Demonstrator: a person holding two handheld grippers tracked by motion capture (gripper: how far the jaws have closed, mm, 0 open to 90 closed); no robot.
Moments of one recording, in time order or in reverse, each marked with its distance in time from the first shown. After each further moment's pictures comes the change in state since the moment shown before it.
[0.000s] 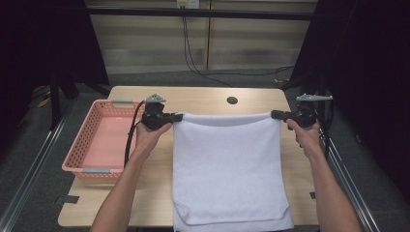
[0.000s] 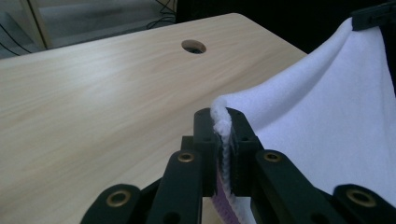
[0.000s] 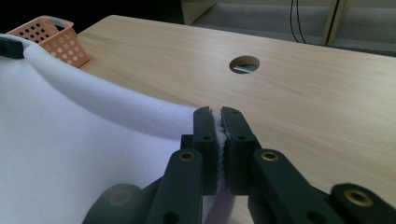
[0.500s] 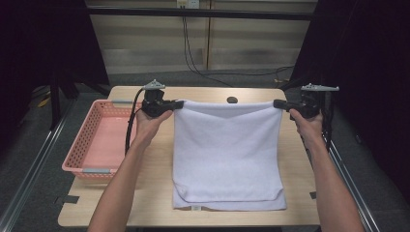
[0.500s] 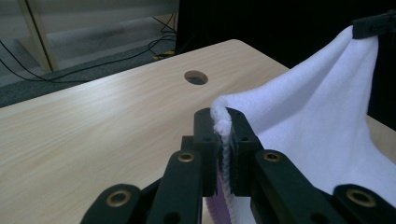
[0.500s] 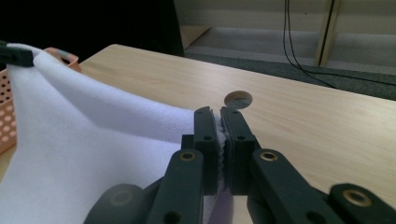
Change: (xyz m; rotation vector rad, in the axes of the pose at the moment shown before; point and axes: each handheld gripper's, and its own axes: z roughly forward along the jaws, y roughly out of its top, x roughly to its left) left arm 0.001 0.031 -0.010 -0.056 -0.010 0.036; right arm 0.001 0.025 -0.011 -0.077 0.005 -0.007
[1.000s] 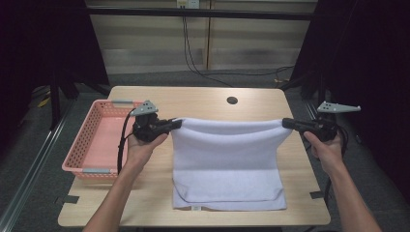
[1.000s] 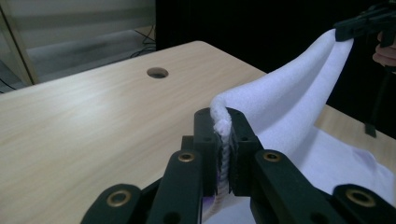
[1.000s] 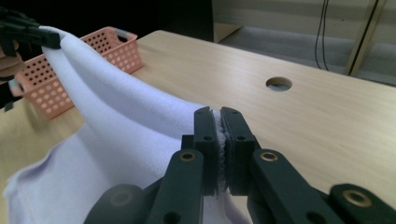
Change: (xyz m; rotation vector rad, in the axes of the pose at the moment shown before) left arm -0.061 -0.036 -0.055 -0.045 -0.057 0.044; right arm 0.044 -0.033 -0.069 0.001 0.107 -0.080
